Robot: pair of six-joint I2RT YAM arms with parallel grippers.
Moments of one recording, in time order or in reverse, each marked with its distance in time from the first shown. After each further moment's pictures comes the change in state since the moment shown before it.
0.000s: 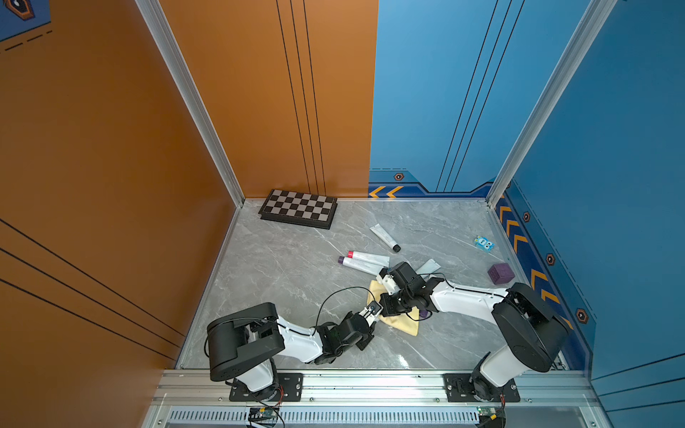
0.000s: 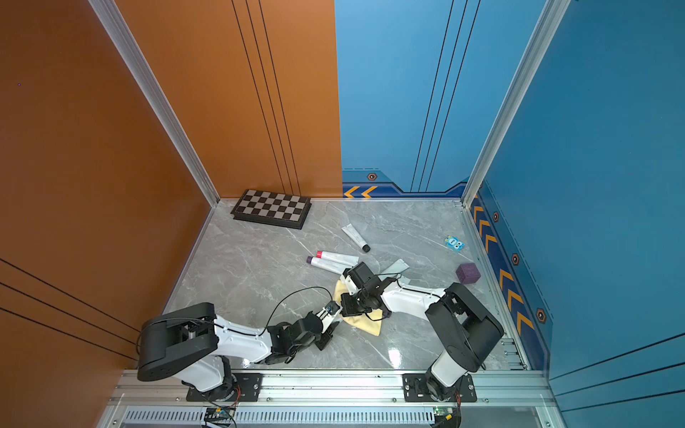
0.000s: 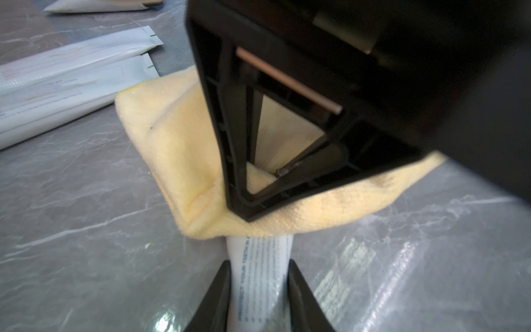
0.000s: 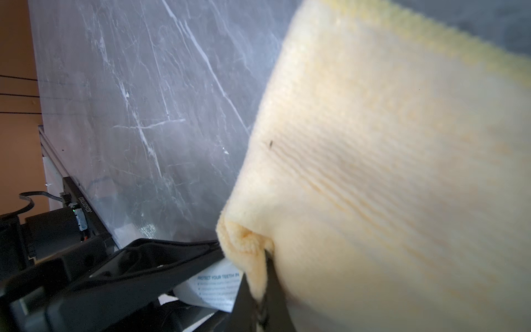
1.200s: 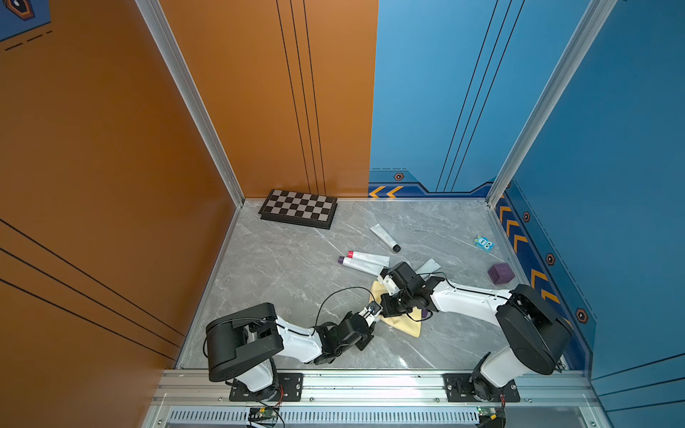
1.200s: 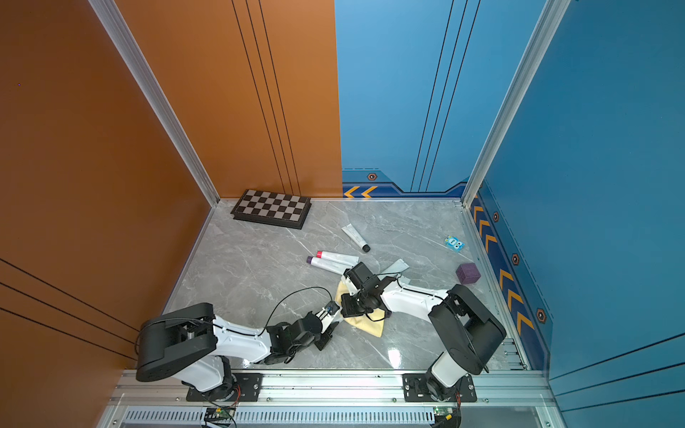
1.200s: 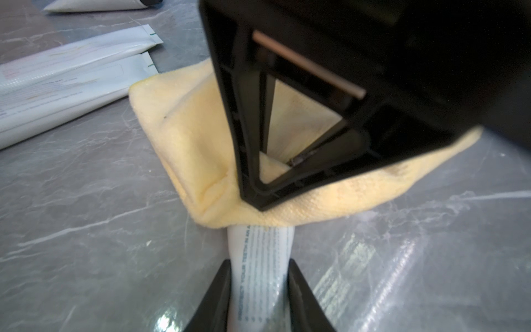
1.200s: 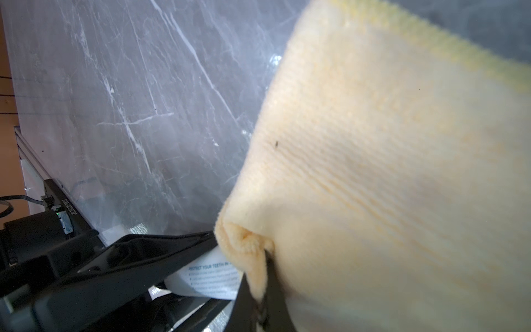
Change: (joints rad) left arm 0.001 -0.007 -0.003 -0.004 0.001 0.003; right arm 0.013 -0.022 0.027 -0.095 0.063 -0.008
